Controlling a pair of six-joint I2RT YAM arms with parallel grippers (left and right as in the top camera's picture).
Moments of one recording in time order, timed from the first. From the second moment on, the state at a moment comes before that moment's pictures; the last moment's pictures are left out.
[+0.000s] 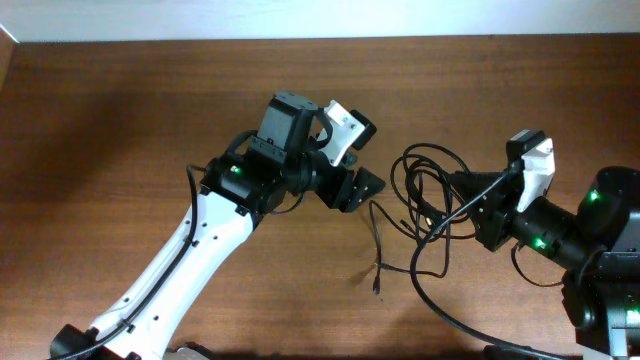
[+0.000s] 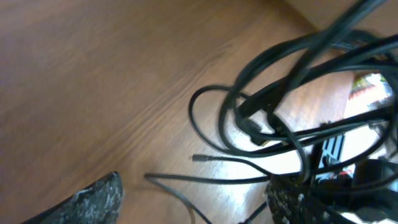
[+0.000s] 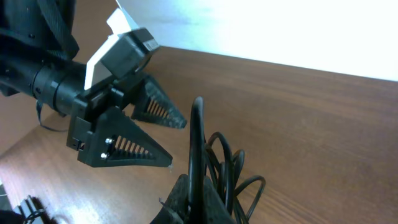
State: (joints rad) left arm -0.51 1.47 1.32 -0.63 0.58 0.06; right arm -0.03 0.85 1.09 -0.73 -0.73 -0.02
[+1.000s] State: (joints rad) left arm -0.61 1.47 1.32 -0.46 0.65 0.41; right arm -0.03 0.95 1.09 -0.74 -0.94 -0.02
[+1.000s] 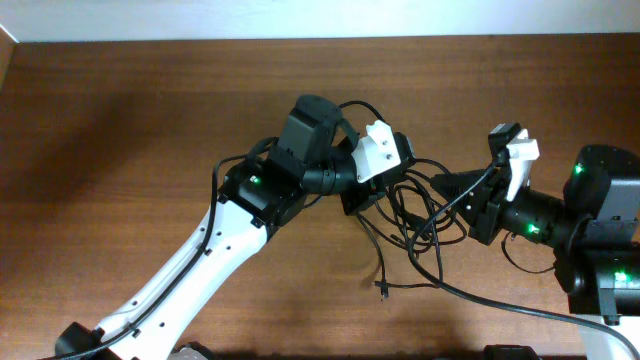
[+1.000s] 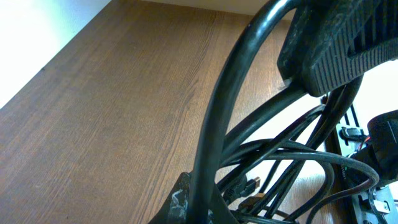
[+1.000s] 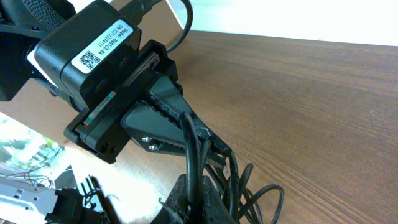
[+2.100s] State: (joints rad) left arm -0.55 1.47 1.32 -0.41 0.74 0.18; right arm -0.03 1.06 1.09 -0.87 -0.78 -0.32
